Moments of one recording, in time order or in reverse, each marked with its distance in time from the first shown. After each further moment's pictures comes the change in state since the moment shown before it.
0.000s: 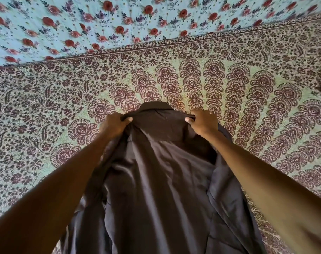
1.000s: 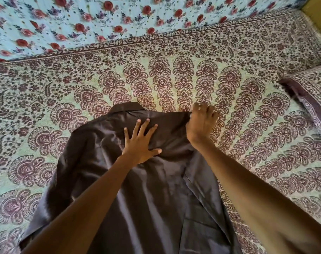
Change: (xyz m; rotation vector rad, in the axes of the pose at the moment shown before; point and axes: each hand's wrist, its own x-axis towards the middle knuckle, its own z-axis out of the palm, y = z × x) left_hand -0.064 0.109 0.113 0.236 -0.138 0.565; right_hand -0.026 0.053 -0.019 -0.275 0.405 0.238
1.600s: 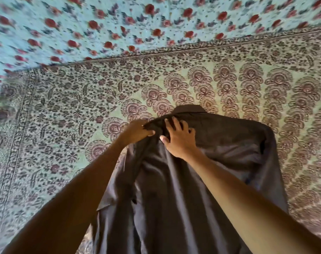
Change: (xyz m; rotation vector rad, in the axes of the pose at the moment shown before) left_hand -0.053 -0.180 -0.089 -0.346 0.005 -0.387; right_hand -0.091 -0.209 0.025 0.214 -0.527 -0.557
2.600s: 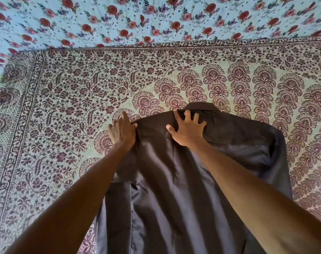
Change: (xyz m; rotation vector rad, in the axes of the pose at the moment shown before) left_hand -0.032 -0.070 0.004 0.190 0.444 -0.294; right_hand 0.024 -0.026 -0.007 -0.182 -0.008 0.120
